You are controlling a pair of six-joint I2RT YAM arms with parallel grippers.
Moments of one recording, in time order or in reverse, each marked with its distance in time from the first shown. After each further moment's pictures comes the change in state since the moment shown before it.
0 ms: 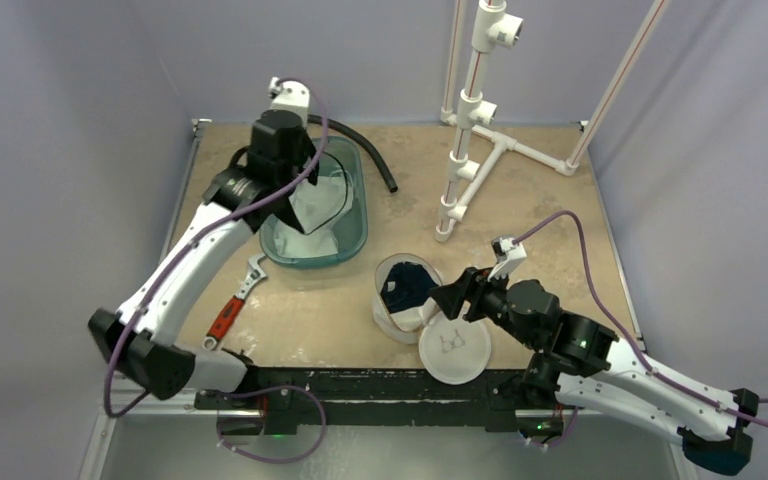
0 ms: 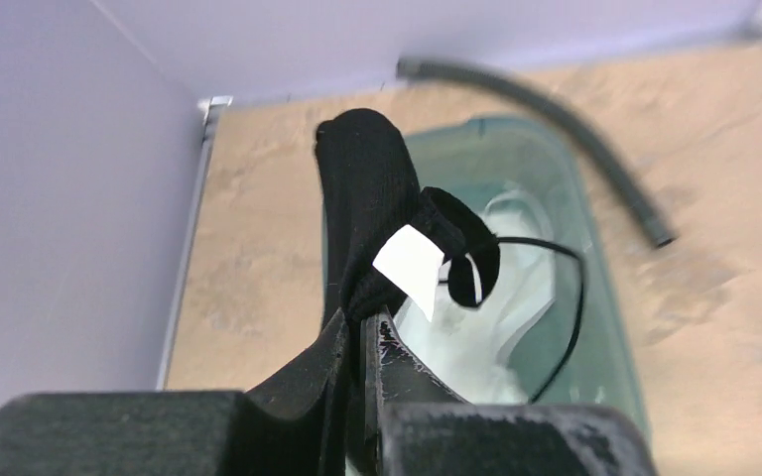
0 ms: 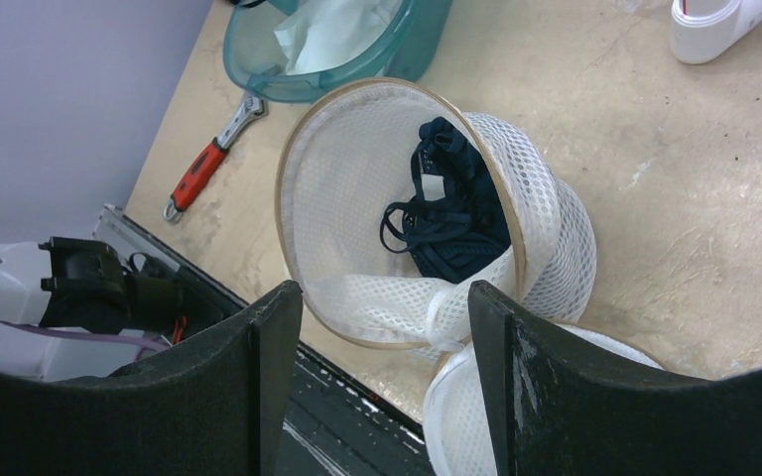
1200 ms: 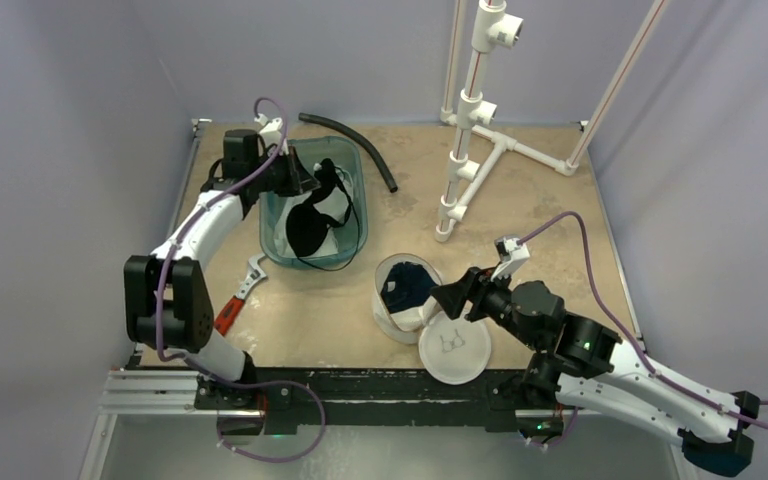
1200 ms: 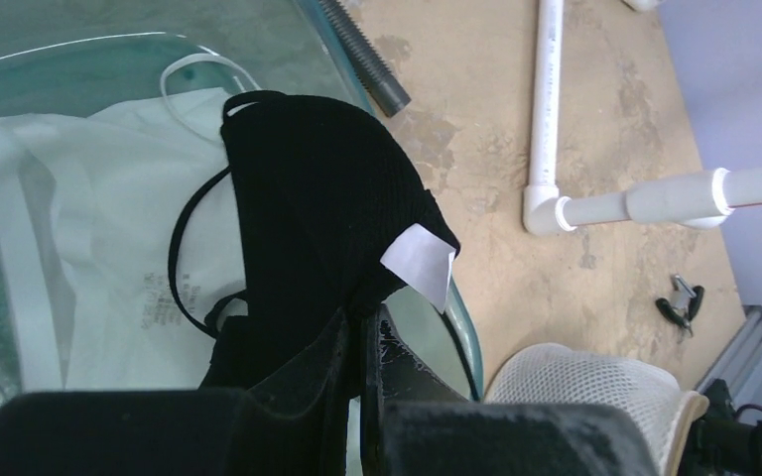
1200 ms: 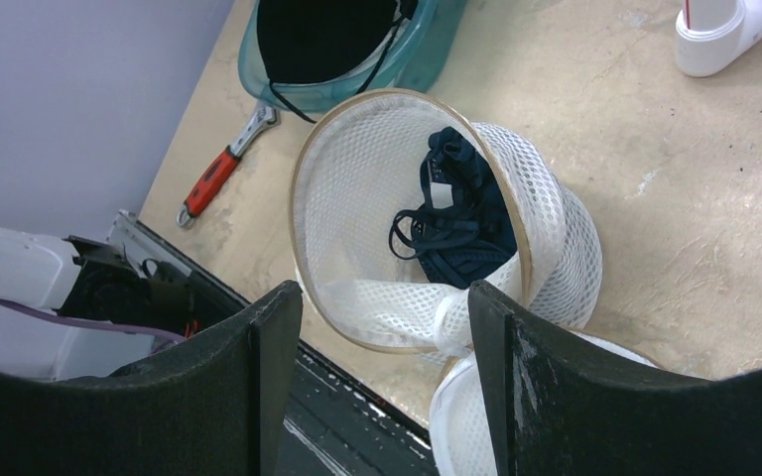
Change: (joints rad) left arm 0.422 0.153 -0.320 0.370 1.196 -0.255; right arm 0.000 -0.025 0.000 0.008 -0.001 -0.003
